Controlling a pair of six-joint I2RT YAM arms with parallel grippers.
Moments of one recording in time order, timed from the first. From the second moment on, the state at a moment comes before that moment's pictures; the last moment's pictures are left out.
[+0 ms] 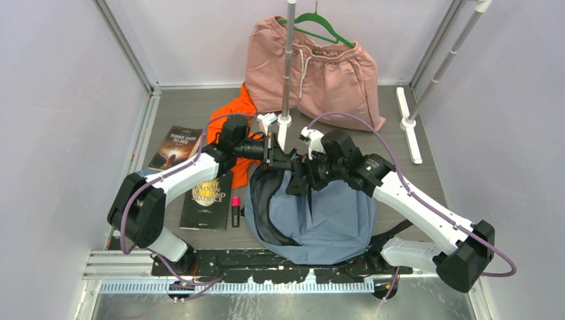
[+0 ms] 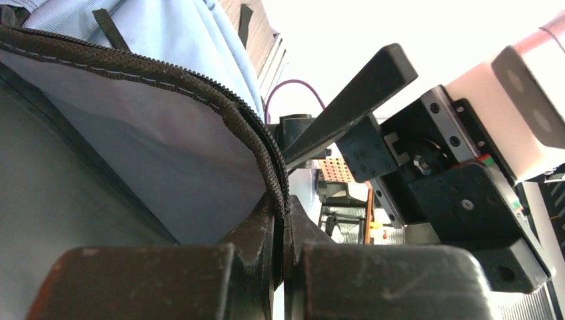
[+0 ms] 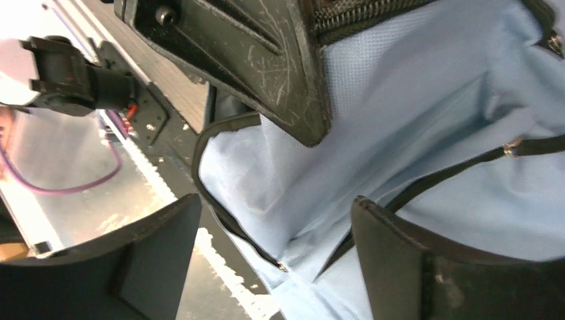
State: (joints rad) left arm -0.58 1.54 0.99 0.18 0.94 -0.93; right arm 0.72 1.14 1.04 -0.63 -0.37 0.33
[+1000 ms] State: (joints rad) left arm -0.55 1.45 1.18 -0.49 0.38 -1.14; right arm 1.34 1.38 1.14 -0.54 0.78 0.56
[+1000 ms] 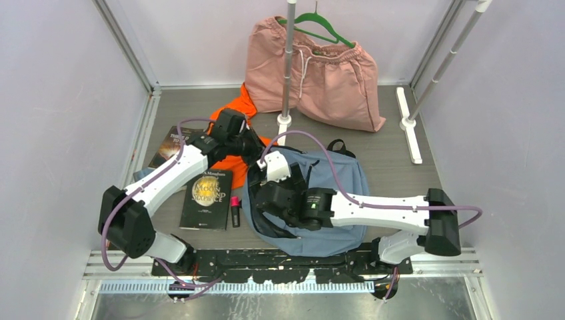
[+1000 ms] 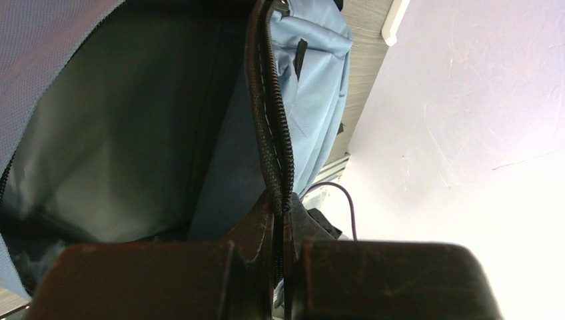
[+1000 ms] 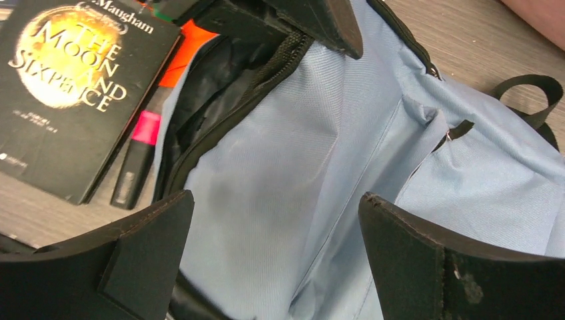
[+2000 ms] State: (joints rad) left arm -0.55 1.37 1.16 -0.54 0.35 -1.23; right arm 1.50 1.64 1.12 -0.43 1.03 0.50
